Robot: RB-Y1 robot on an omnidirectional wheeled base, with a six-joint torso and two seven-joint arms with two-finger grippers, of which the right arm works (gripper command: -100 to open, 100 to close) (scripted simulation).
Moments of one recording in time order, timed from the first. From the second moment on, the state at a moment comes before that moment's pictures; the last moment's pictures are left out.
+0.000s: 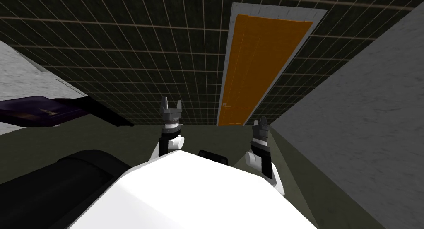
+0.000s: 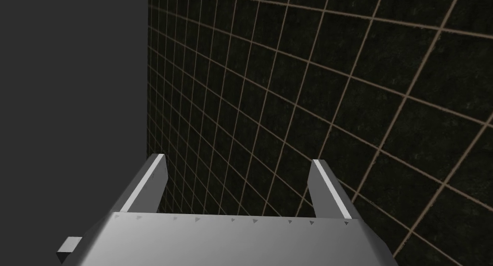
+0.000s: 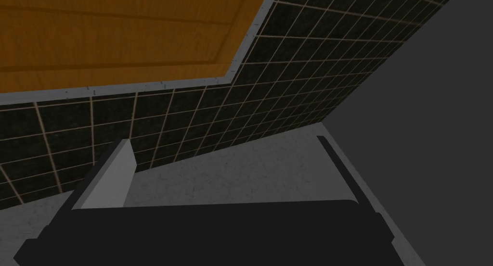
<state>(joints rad) 0.36 -0.03 -0.05 -2.01 0.01 -0.47 0.11</state>
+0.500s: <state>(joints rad) 0.31 -0.05 -0.07 -1.88 -0.01 -0.51 0.09</state>
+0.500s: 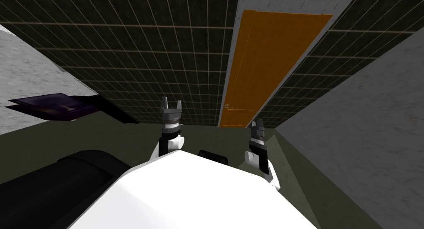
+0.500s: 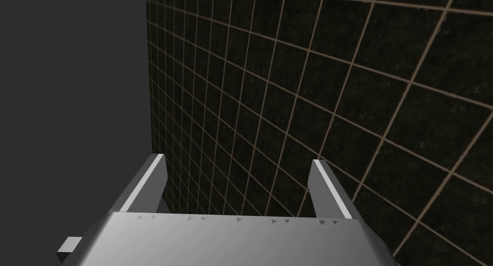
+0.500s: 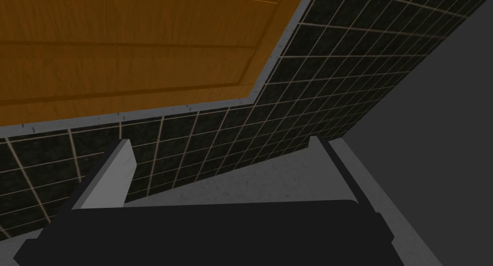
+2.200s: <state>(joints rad) 0.17 -0.09 -0.10 -1.47 -0.04 -0.60 0.05</state>
